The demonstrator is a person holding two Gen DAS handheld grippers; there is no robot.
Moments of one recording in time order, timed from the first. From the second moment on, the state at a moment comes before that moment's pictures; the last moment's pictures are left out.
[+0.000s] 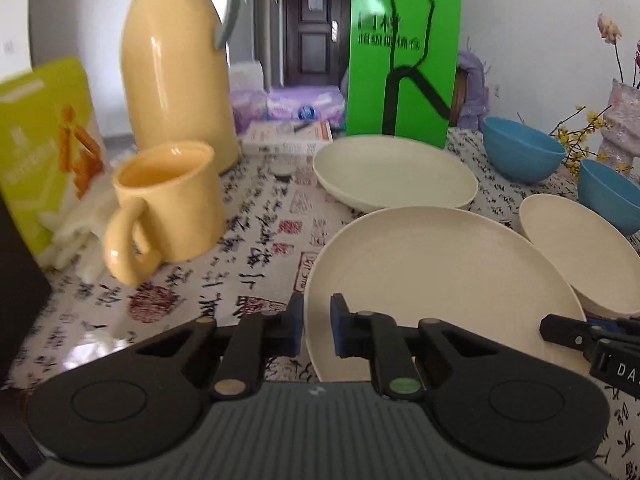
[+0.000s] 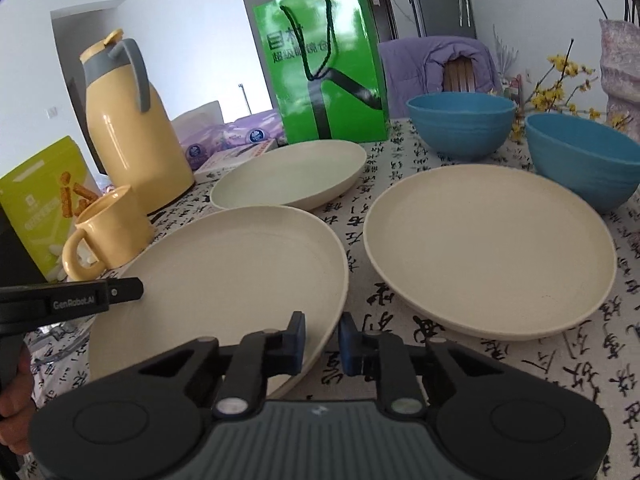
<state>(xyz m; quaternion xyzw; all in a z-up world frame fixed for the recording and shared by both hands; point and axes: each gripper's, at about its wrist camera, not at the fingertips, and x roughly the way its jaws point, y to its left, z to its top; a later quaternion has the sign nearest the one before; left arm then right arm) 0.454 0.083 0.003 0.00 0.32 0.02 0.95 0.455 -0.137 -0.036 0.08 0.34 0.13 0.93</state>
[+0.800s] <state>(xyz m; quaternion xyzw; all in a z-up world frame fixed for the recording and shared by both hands) 0.180 0.057 0.023 -0.05 0.27 0.06 0.96 0.202 -0.157 0.001 0.03 0.27 0.19 0.94</state>
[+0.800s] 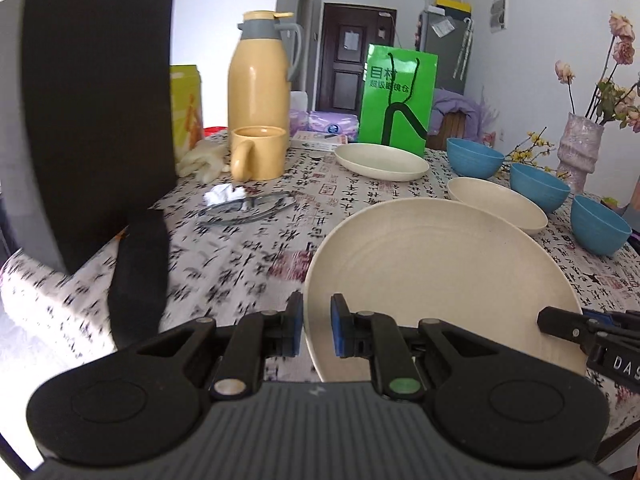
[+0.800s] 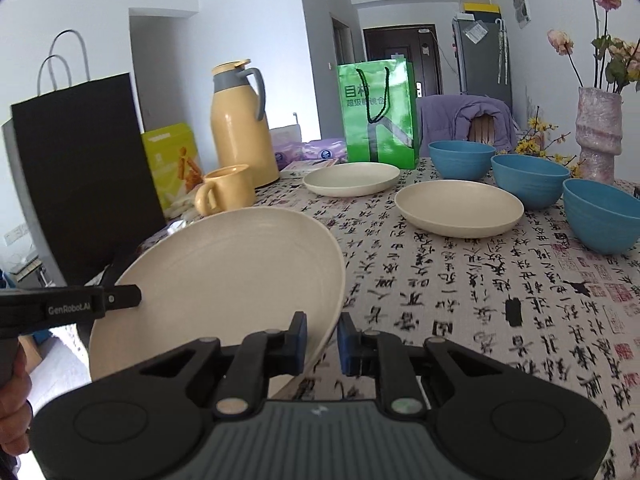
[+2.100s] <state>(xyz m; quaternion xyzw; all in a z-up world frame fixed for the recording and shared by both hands) 0.302 -0.200 -0.012 -0.05 0.32 -0.13 0.94 0.251 -0.415 -0.024 0.06 0.28 -0.04 0.96</state>
